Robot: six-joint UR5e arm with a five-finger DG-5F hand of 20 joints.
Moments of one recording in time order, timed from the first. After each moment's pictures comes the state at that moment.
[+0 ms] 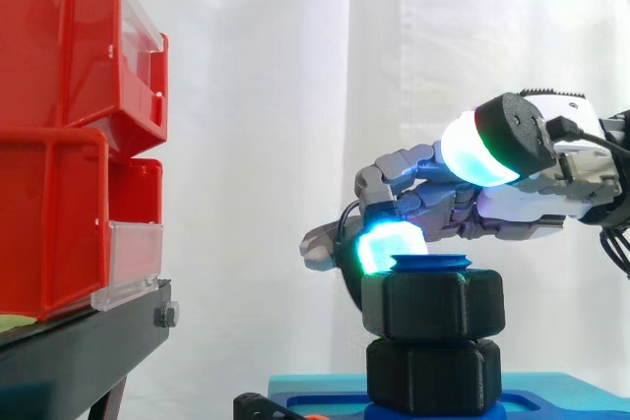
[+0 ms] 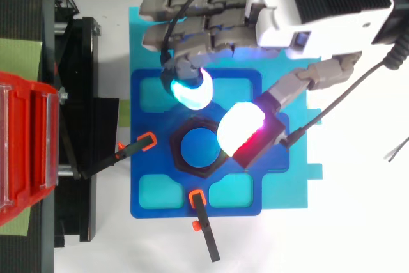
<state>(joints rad) -0.02 -2.23 -1.24 -2.75 -1.83 -1.07</state>
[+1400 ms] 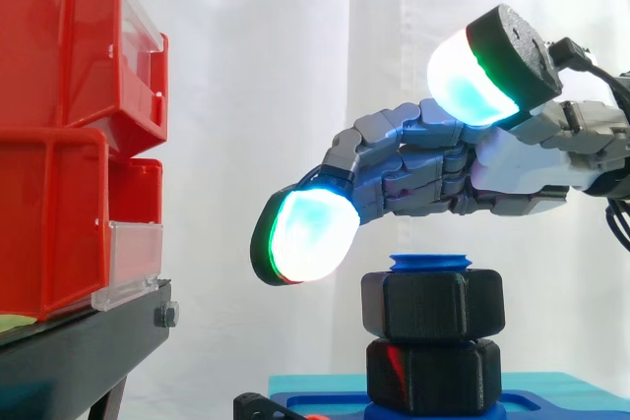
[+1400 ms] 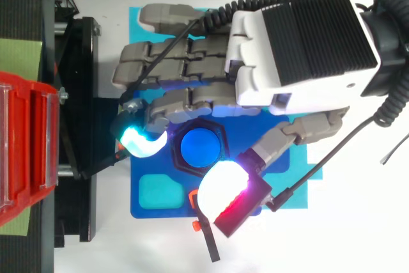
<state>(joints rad) 0.06 -2.23 -1.20 -2.81 -1.76 -1.08</state>
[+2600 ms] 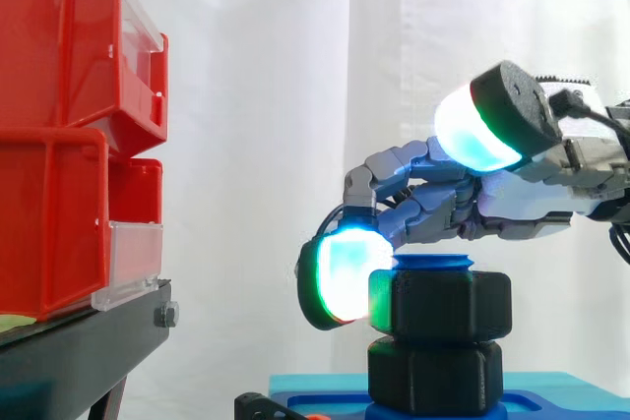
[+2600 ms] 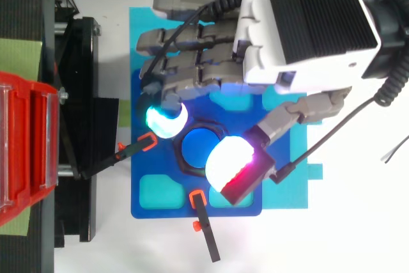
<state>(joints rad) 0.03 -2.23 -1.23 -2.79 -1.77 -1.08</state>
